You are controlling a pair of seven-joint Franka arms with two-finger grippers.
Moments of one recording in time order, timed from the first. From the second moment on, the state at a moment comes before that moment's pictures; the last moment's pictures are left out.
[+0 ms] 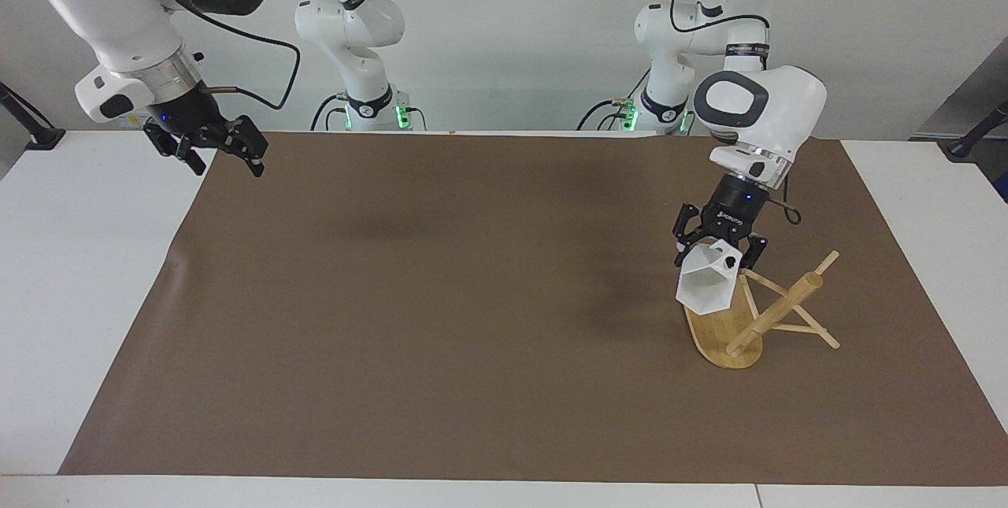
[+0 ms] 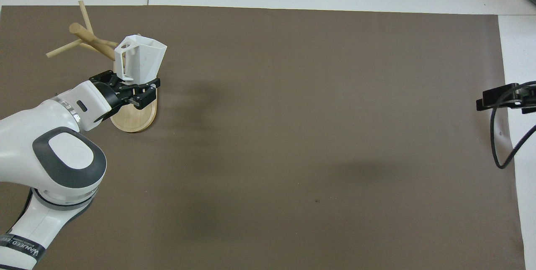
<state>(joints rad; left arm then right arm) -0.22 0.00 -0.04 -2.22 -1.09 2.83 1.08 -0.01 0.01 -0.12 -1.60 0.04 1.59 -0.05</state>
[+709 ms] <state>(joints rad) -0.22 0.03 -0.02 -2.18 -1.09 2.85 1.05 -0.01 0.01 -0.13 -1.61 0.04 1.58 -0.06</state>
